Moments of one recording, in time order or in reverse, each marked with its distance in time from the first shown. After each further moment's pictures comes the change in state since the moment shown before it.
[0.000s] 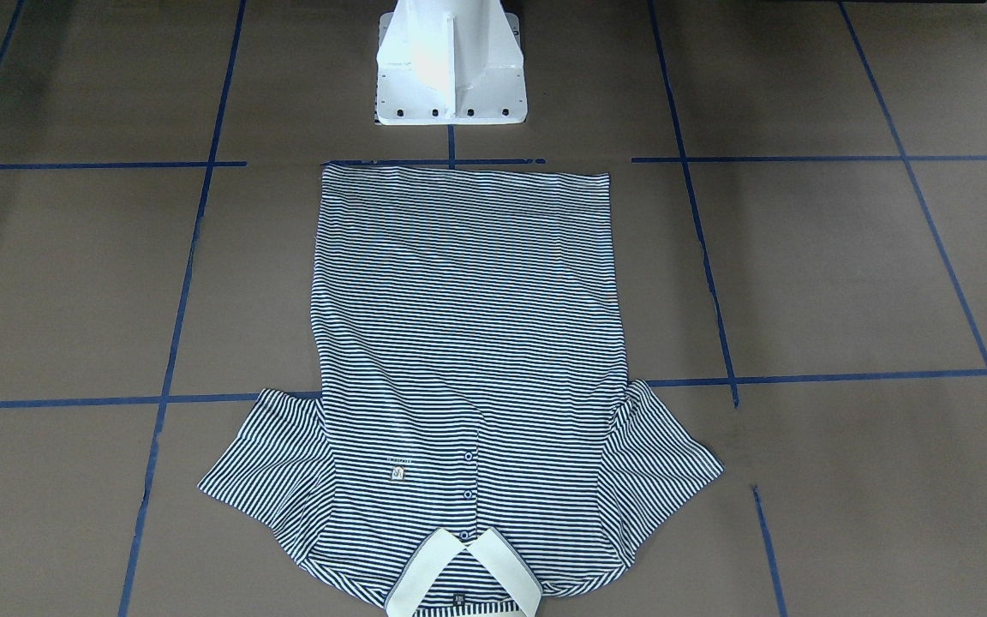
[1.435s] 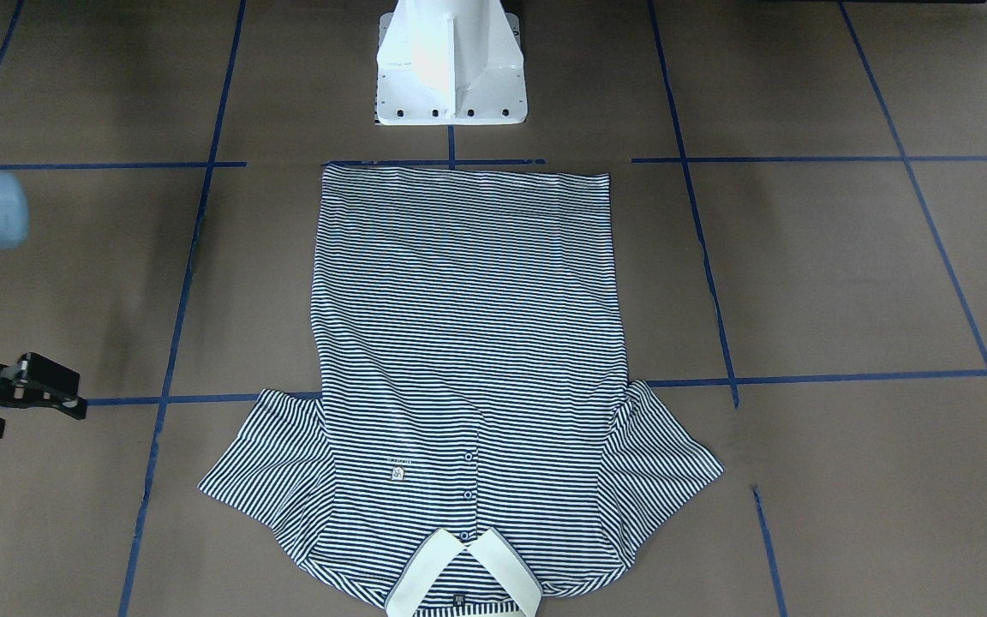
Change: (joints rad) left arm 0.164 -0.280 0.076 -0.317 0.011 -0.247; right arm -0.418 0.522 -0.223 0.318 -0.114 0.634
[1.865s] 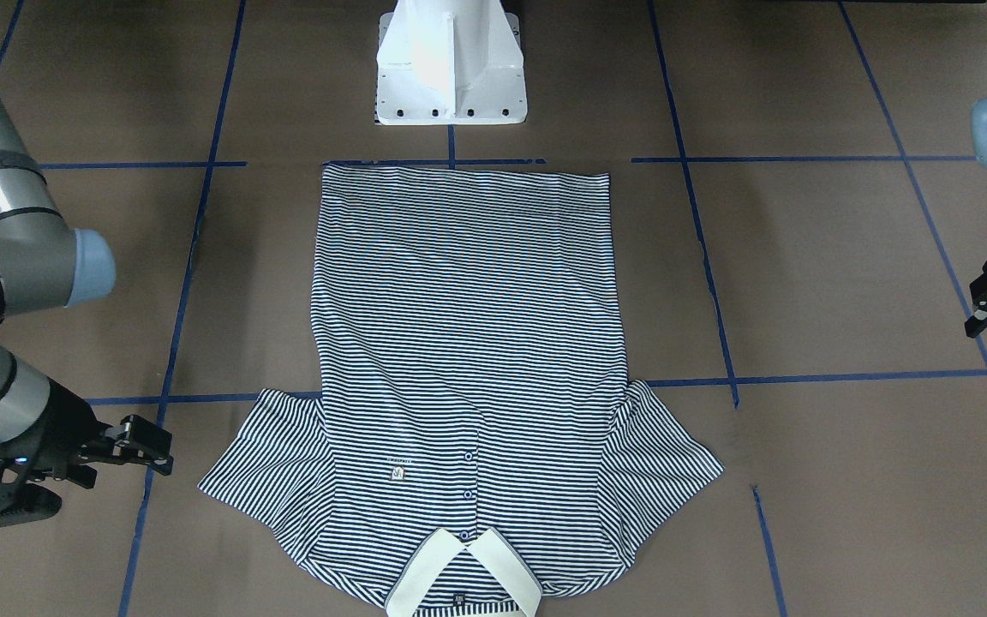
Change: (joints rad) left arm 0.078 -0.026 0.032 -0.068 0.037 -0.128; right arm -0.104 0.136 -0.214 0.162 -0.155 0.126
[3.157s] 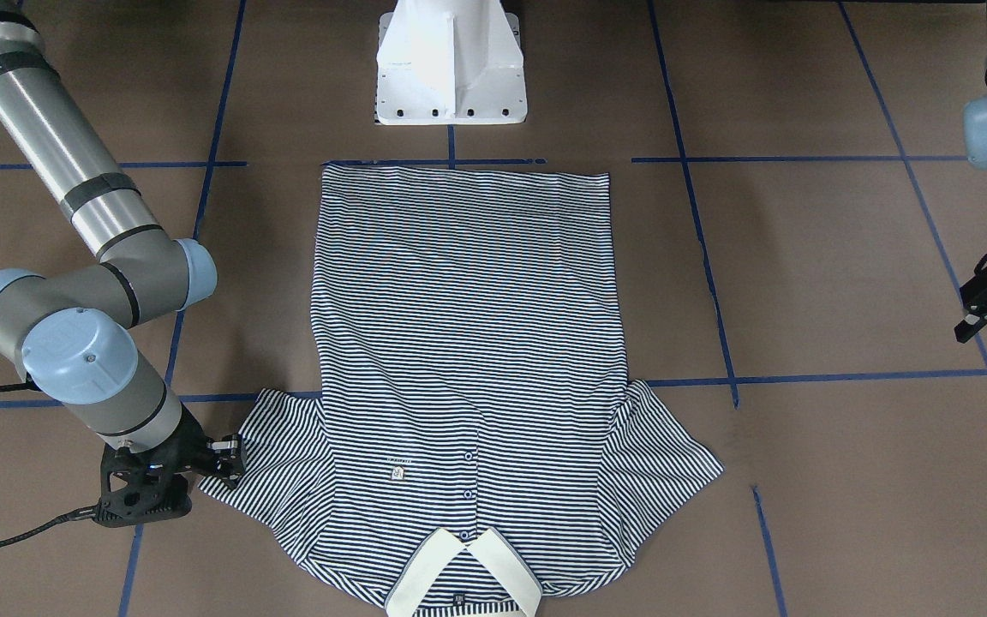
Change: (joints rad) left arm 0.005 -0.019 -0.003 -0.010 -0.002 -0.045; right arm -0.122 0.083 -0.137 0.009 -0.171 0.017
